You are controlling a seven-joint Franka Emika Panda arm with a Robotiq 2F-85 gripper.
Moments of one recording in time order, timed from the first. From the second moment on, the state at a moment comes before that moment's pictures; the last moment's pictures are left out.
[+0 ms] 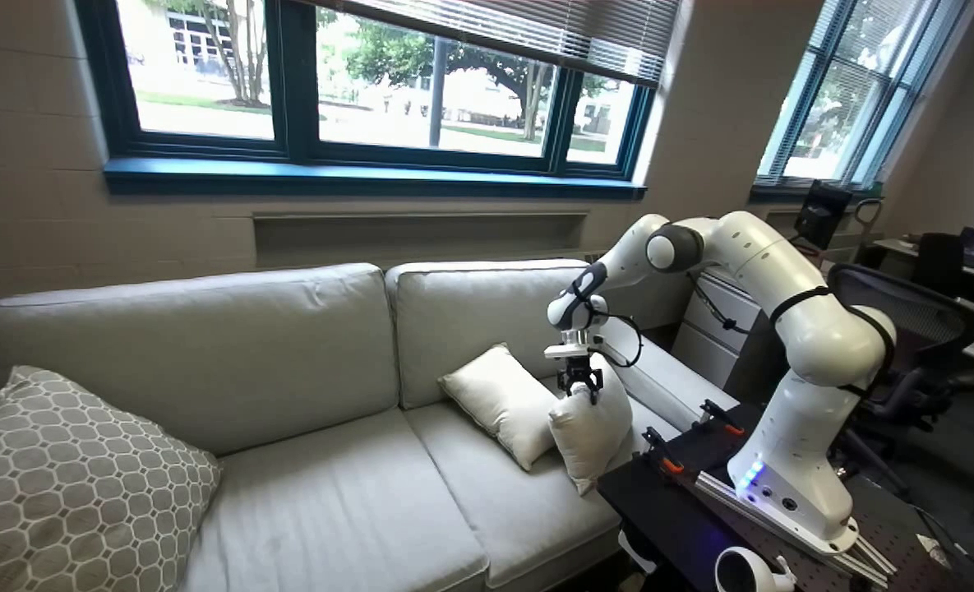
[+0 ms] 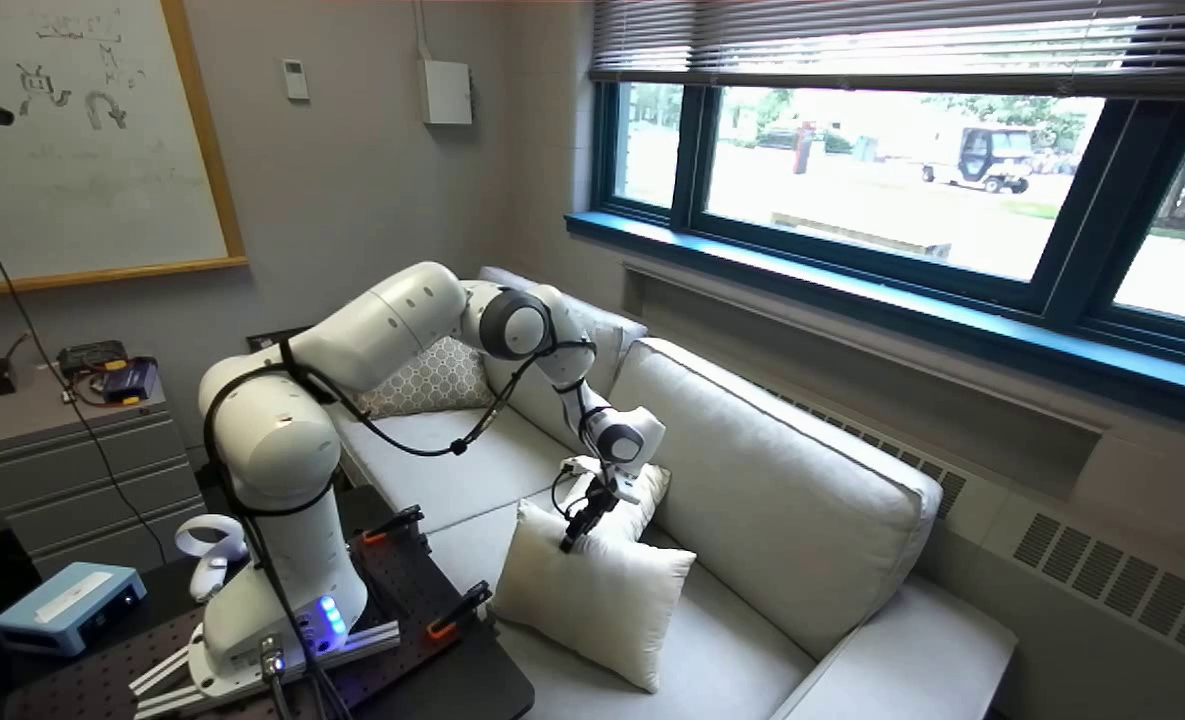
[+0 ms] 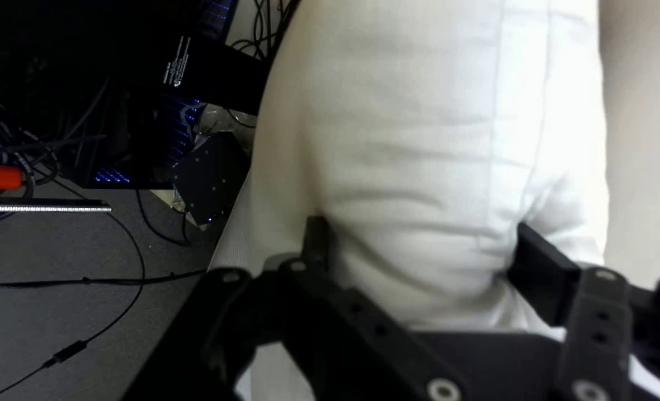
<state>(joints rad) 0.06 1.11 -0.14 -1.54 0.22 2.05 1.02</state>
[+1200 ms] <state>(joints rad) 0.04 0.82 -0.21 -1.70 0.27 2.32 1.32</state>
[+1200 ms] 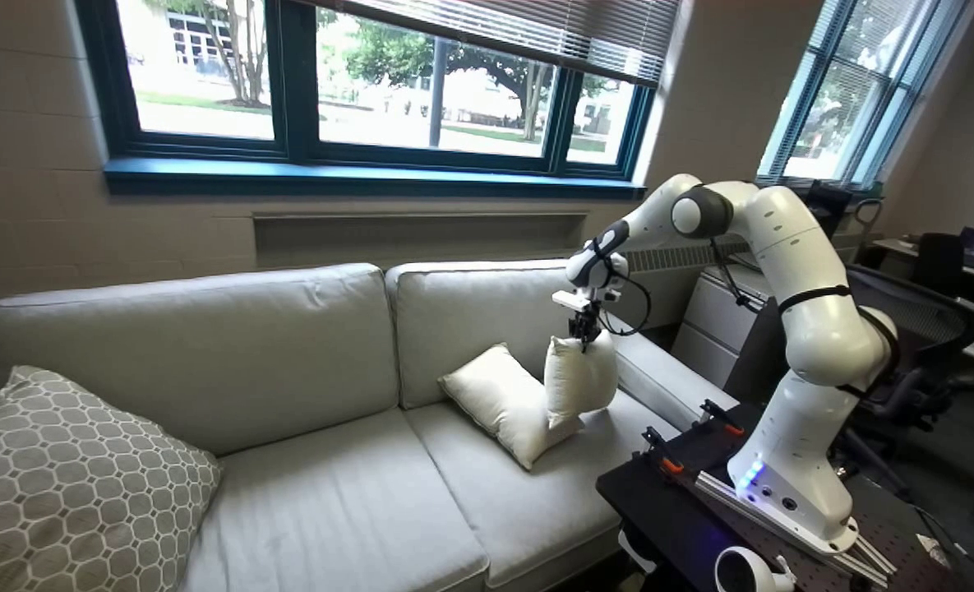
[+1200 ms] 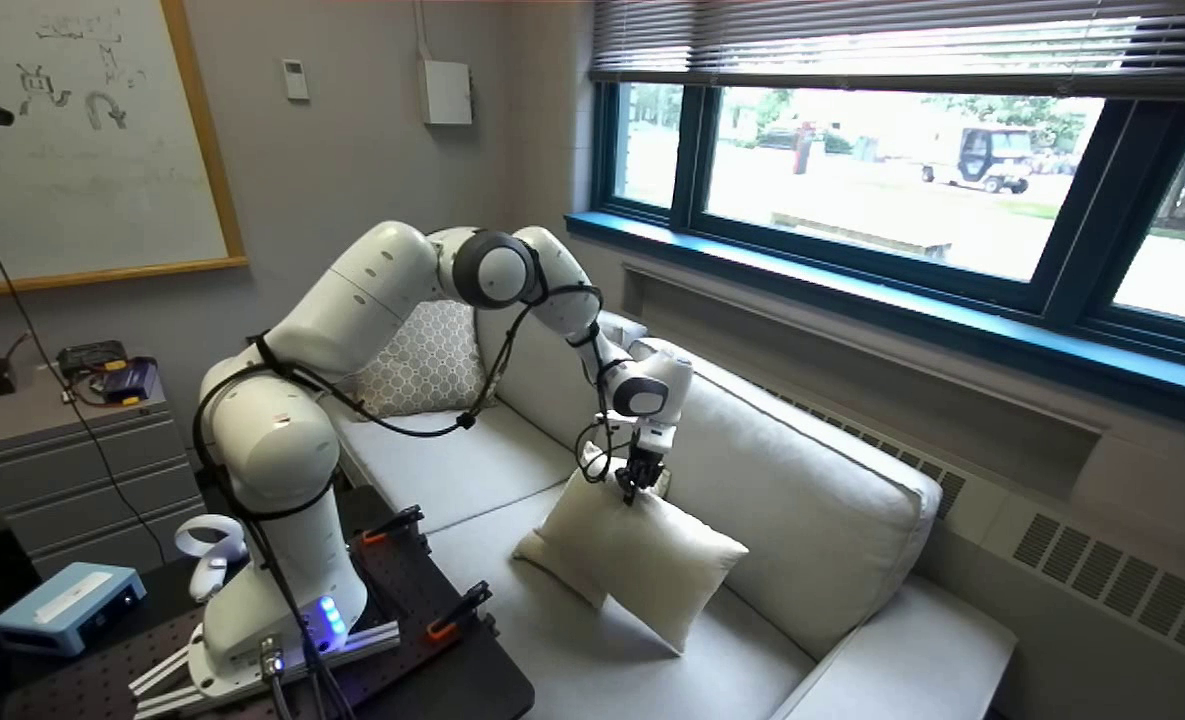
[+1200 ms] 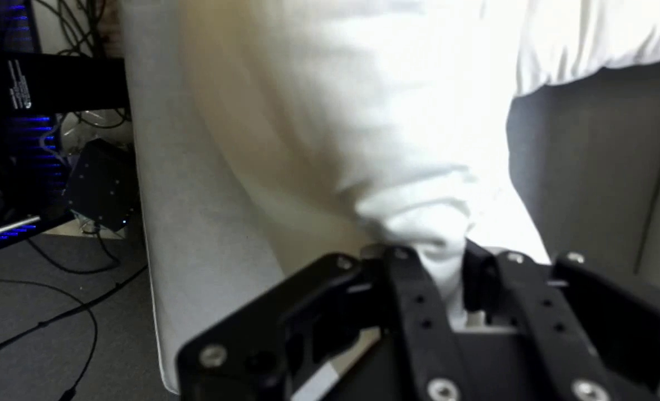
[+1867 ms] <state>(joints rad) -0.04 0.42 -0.31 -2.00 0.28 2.39 1.60</state>
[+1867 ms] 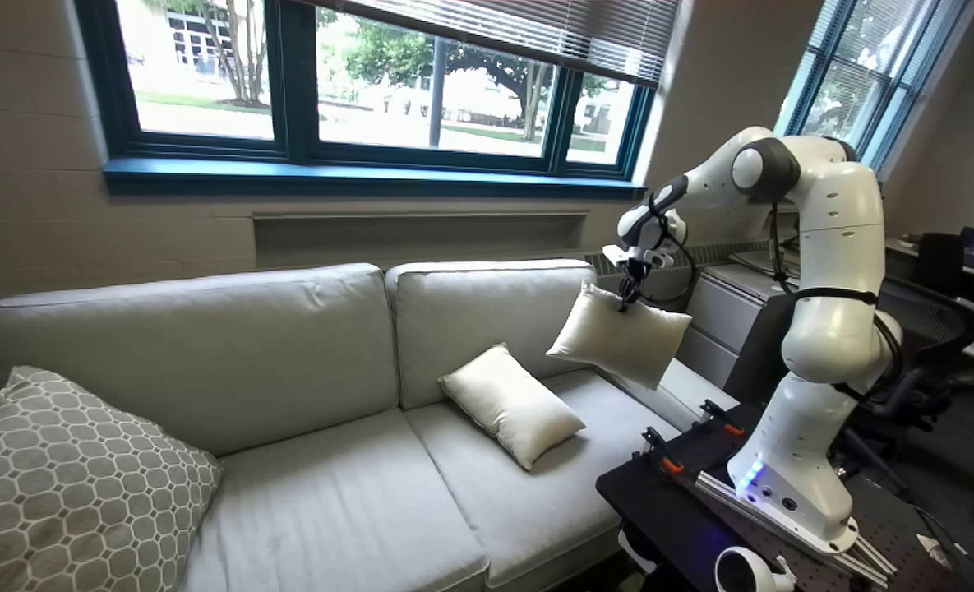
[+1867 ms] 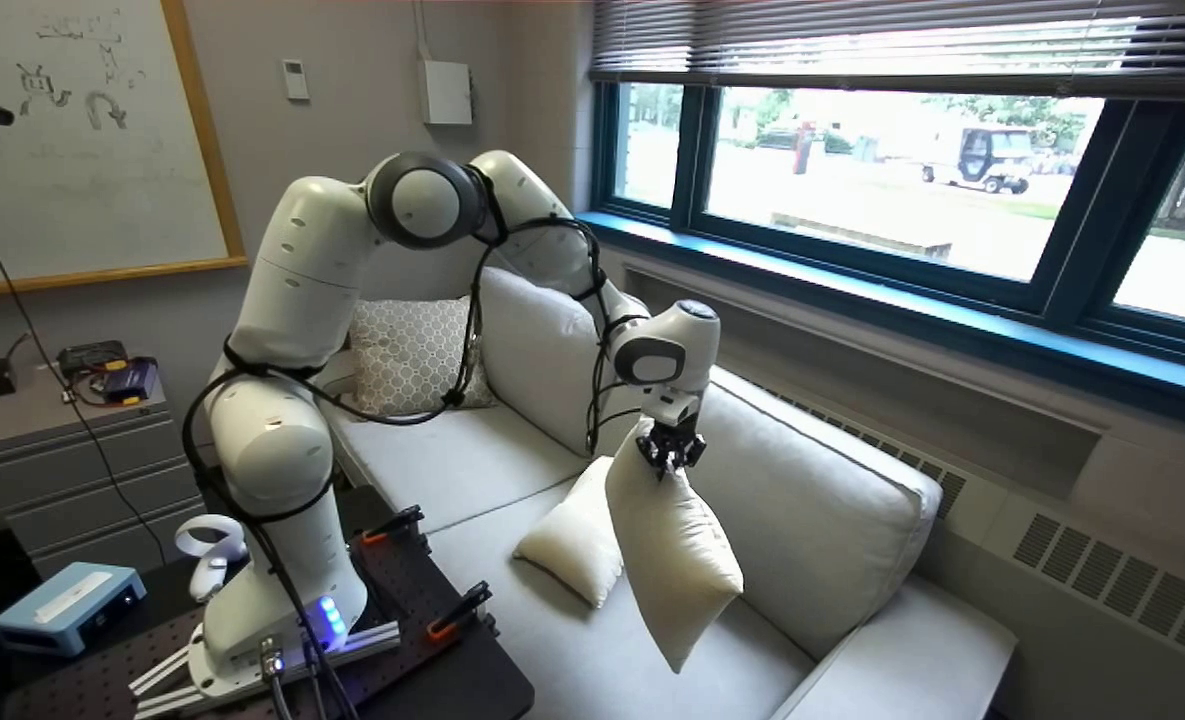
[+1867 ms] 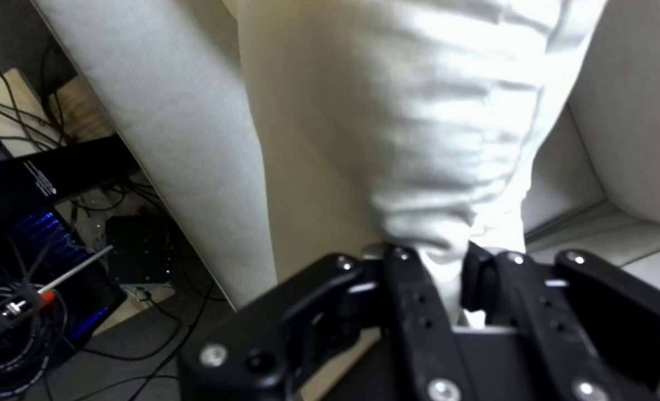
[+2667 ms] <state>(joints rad) -0.17 0.66 -0.25 -1.83 0.46 2.32 2.03</state>
